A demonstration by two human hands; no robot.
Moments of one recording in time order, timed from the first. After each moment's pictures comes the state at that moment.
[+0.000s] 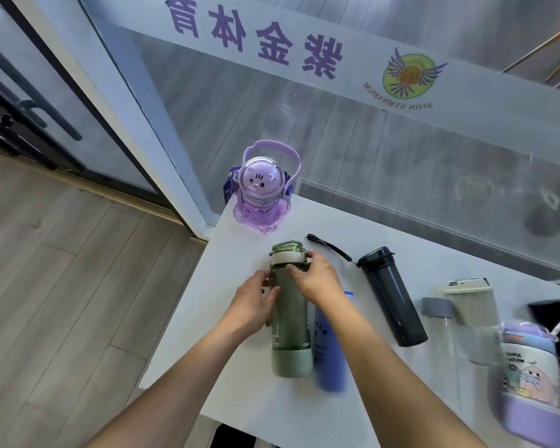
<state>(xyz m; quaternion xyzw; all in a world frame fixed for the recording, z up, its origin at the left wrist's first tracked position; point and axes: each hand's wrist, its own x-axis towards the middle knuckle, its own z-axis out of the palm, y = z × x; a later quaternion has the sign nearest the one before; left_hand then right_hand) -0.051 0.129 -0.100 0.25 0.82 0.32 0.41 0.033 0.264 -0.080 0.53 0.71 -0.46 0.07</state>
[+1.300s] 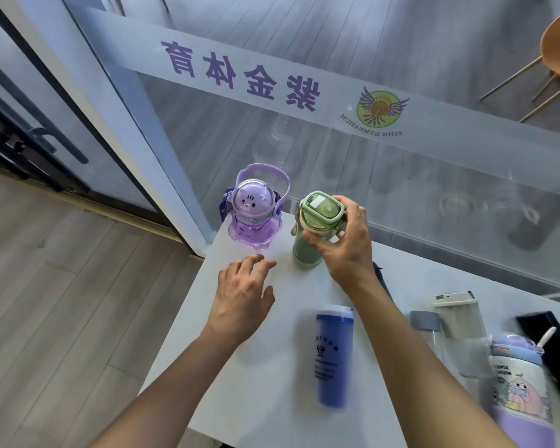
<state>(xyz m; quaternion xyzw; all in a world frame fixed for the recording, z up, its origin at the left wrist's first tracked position) -0.054 0.143 -0.033 0.47 0.86 0.17 0.11 0.047 0.326 -0.002 0.36 0.78 -0.42 -0.30</state>
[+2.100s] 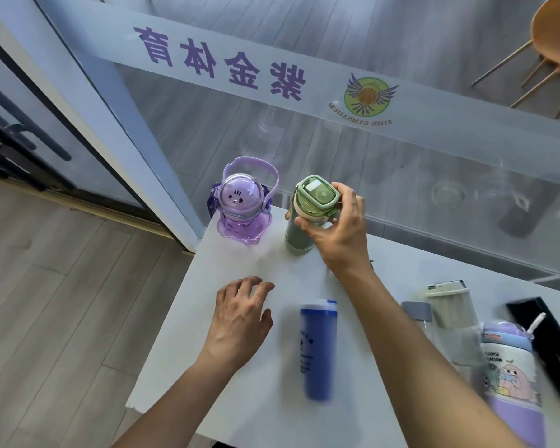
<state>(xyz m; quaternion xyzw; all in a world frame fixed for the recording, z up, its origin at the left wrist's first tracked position) -0.026 0.127 -0.048 0.48 0.86 0.13 0.15 0.043 0.342 -0.007 0.41 0.78 -0.37 -0.29</state>
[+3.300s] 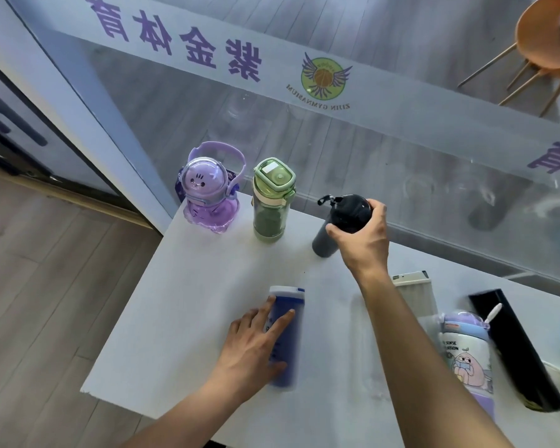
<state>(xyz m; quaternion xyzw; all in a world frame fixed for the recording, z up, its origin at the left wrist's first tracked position) 0.076 0.135 -0.073 0.54 0.79 0.07 0.28 0.136 0.389 -0.023 0.56 0.69 -0.39 -0.25</state>
